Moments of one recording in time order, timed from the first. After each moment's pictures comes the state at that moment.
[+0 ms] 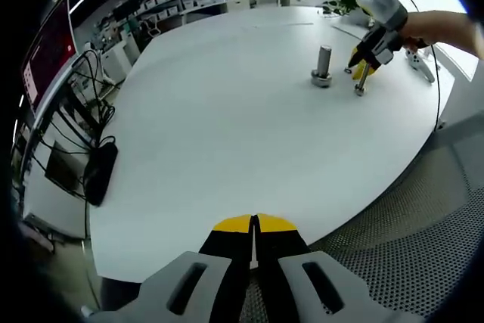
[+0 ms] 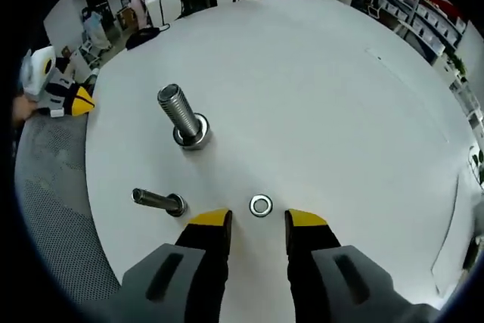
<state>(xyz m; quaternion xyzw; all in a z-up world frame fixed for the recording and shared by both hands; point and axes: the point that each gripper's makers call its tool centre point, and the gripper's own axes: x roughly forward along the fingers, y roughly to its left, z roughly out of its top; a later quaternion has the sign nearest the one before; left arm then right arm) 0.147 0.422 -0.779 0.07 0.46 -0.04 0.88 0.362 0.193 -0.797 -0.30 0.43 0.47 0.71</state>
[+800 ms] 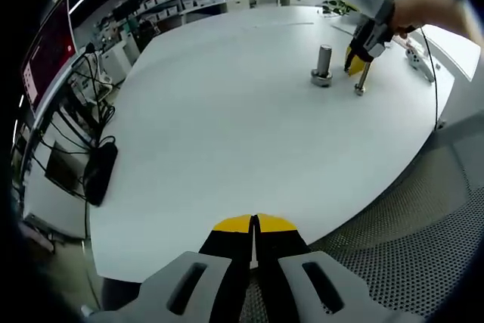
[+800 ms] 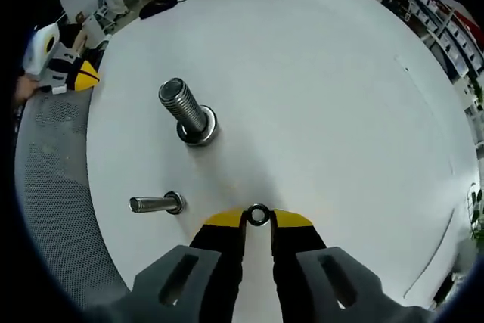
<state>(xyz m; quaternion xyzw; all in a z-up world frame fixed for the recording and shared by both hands) 0.147 0.423 -0.779 0.07 0.46 -0.04 0.88 0.364 0.200 -0.799 -0.37 0.45 0.49 0.64</state>
